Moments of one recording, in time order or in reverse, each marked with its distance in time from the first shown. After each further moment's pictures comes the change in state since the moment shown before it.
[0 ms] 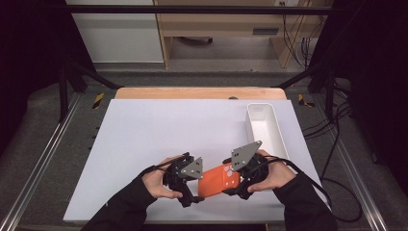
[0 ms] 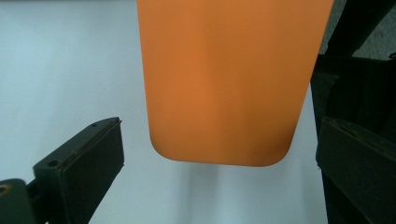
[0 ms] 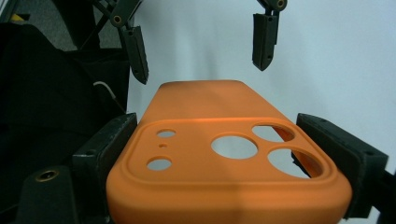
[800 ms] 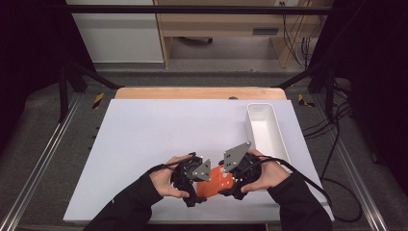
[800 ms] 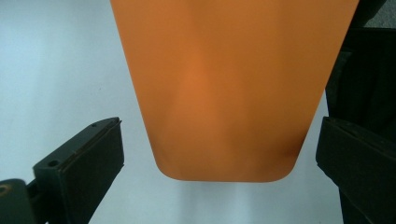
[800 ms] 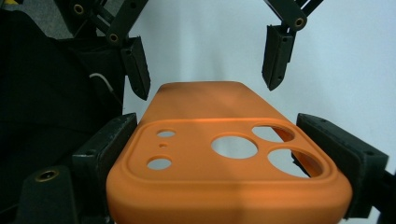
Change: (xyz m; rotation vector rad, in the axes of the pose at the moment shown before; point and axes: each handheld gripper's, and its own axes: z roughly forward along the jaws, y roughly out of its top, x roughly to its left) left arm 0.001 0.016 0.012 0.100 -0.002 0.066; right arm 0.000 0.008 0.014 0.060 0.004 -0.005
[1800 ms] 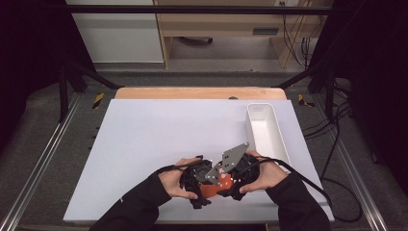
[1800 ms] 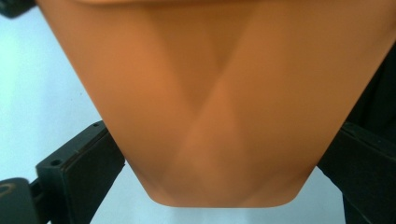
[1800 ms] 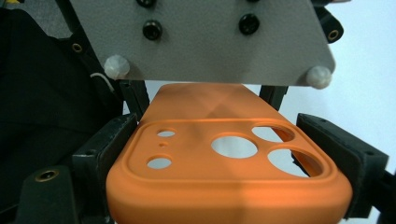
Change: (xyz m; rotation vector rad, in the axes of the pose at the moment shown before) left arm -0.002 0.016 0.018 0.088 -0.029 0.025; right arm 0.001 0.001 0.005 0.001 0.006 -0.002
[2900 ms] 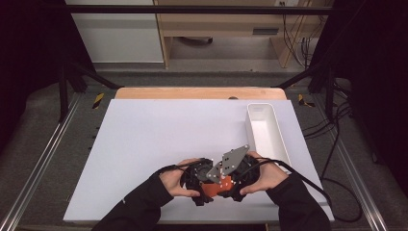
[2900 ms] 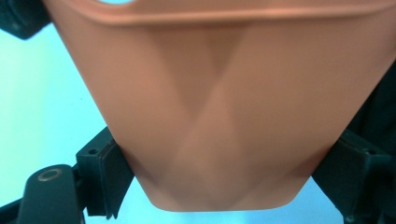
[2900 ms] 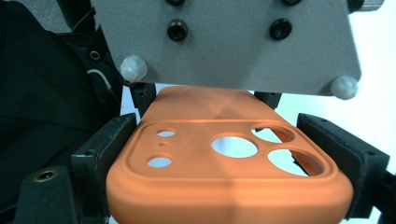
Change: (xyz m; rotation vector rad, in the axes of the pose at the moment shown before) left arm 0.003 0.002 0.000 -0.012 0.007 -0.009; right arm 0.003 -0.001 0.000 -0.004 -0.018 -0.039
